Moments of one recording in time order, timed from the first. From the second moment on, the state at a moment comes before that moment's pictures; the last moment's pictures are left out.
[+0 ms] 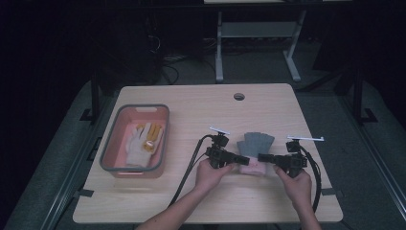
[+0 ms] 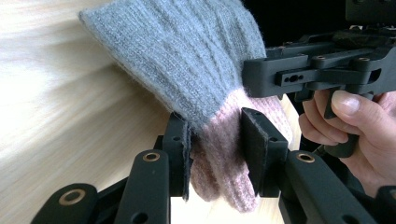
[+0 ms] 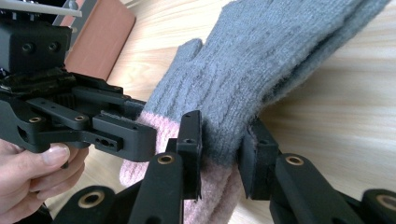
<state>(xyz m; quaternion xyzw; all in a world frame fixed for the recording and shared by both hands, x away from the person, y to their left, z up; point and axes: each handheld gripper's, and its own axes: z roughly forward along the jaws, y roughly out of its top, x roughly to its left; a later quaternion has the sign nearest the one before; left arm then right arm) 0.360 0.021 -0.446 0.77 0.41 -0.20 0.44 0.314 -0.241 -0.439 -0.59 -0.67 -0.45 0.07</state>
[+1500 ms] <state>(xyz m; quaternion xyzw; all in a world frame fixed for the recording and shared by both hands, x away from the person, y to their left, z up) 0.358 0.120 -0.387 0.75 0.42 -0.14 0.49 0.347 -0.155 -0.381 -0.53 -0.68 -0.49 0.10</state>
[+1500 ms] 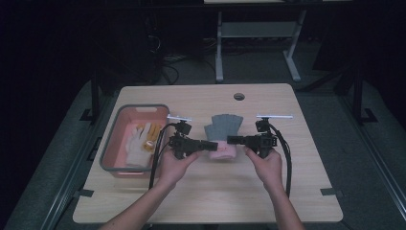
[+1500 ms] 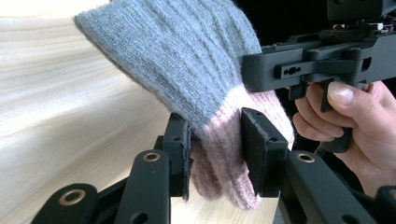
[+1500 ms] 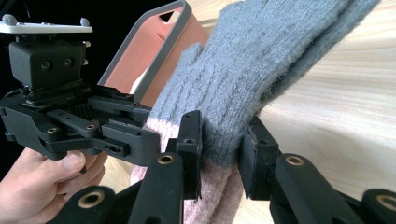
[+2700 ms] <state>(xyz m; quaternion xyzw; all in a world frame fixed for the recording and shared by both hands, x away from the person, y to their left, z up) 0.359 0.162 -0.372 0.74 0.44 -0.12 0.50 0.366 -0.115 -0.367 -0.51 -0.69 -0.50 0.12</state>
